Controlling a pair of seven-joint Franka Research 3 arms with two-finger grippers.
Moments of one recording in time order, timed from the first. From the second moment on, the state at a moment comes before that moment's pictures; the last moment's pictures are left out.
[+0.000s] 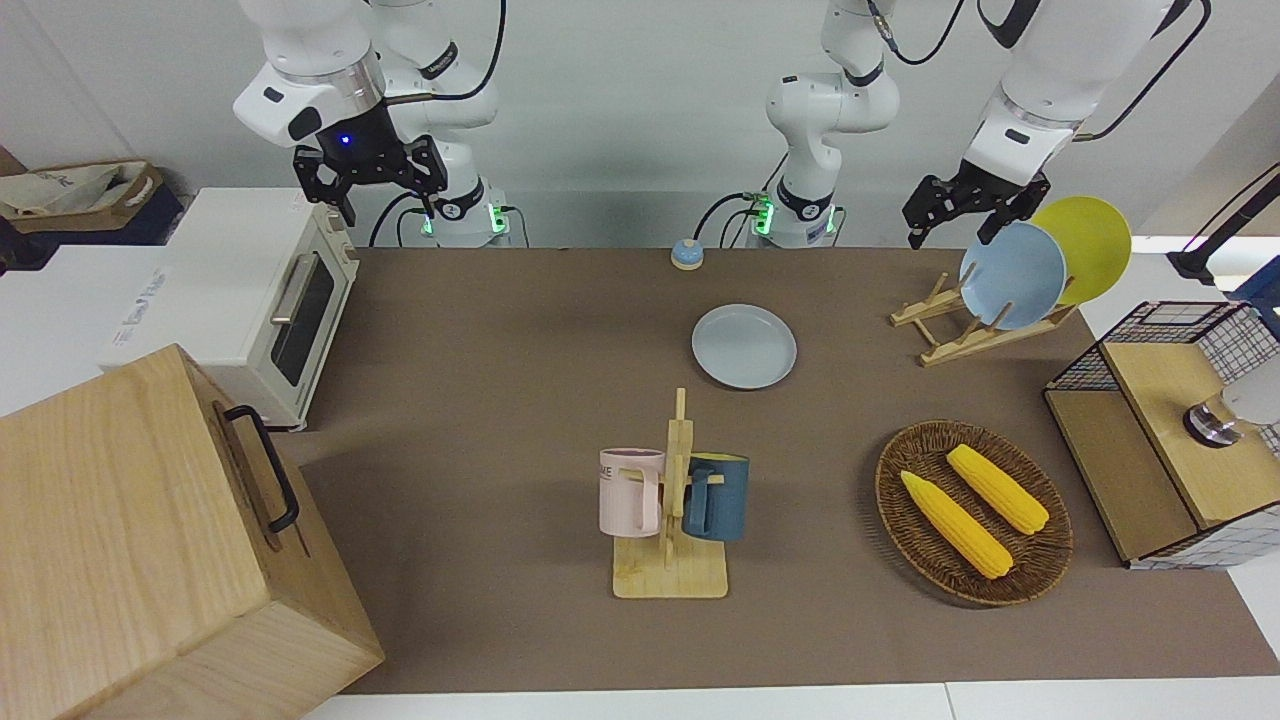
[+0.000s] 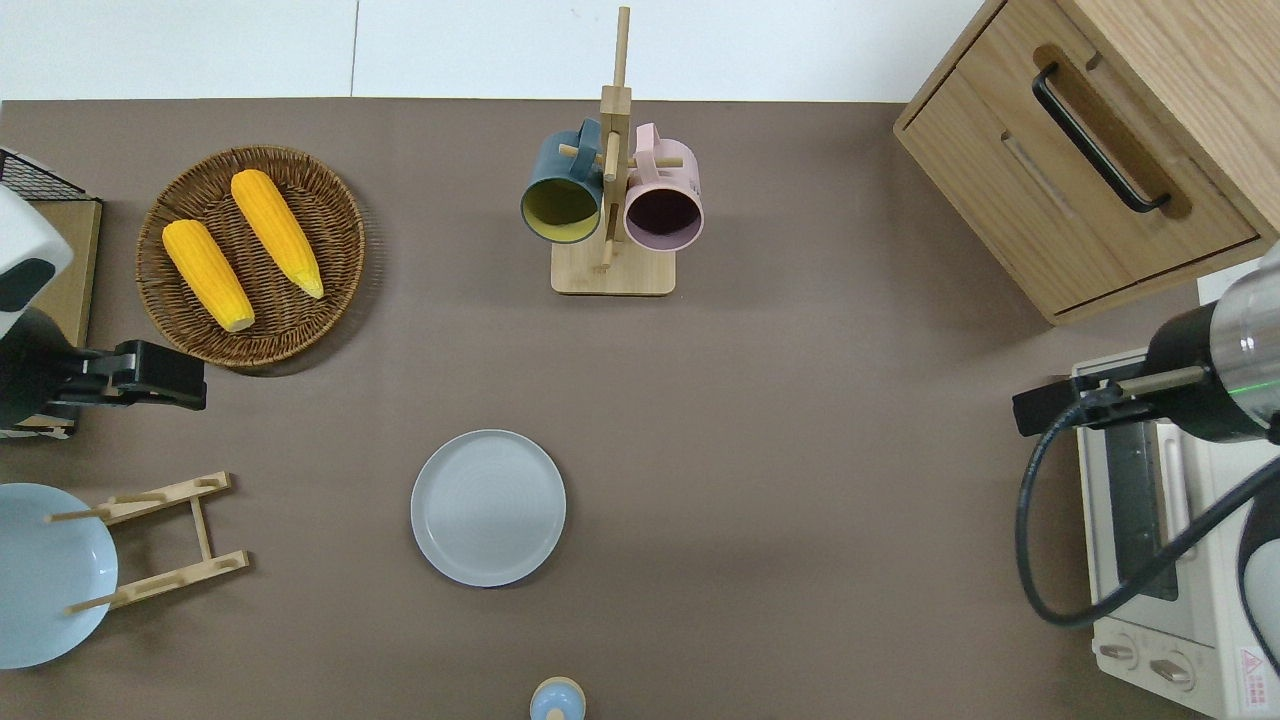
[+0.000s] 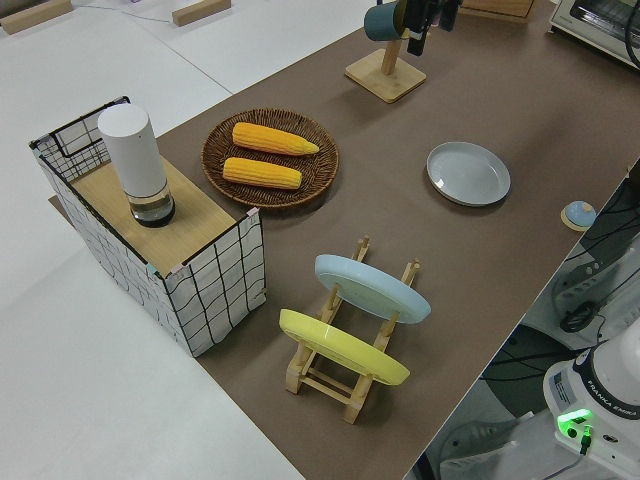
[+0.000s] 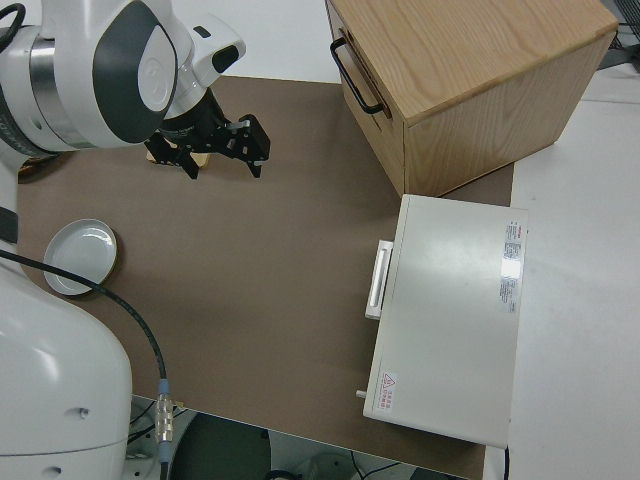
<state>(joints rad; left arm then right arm) -0.04 0.00 -0.02 -1.51 0.00 1.44 -0.10 0.02 -0.01 0.12 -1.48 0.00 1.39 0.02</state>
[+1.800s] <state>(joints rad) -0.05 -0.15 -0.07 -1.97 -0.04 1.63 -0.26 0.02 -0.01 0.12 -1.48 0.00 1.39 0.02</state>
